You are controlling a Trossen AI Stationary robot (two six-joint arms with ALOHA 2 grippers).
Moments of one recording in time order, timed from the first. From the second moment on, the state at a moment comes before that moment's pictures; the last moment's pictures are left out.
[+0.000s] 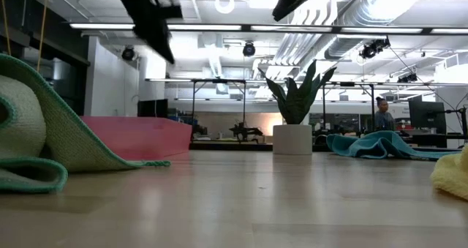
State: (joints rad) left arm 0.68 1.26 1.21 -0.80 0.02 0.43; right arm -0.02 1.51 1.59 -0.98 0.32 0.00
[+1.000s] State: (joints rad) left arm 0.12 0.77 0.63 0.18 -0.07 -0.11; right arm -0.01 1.03 0.90 -0.45 0.25 0.39
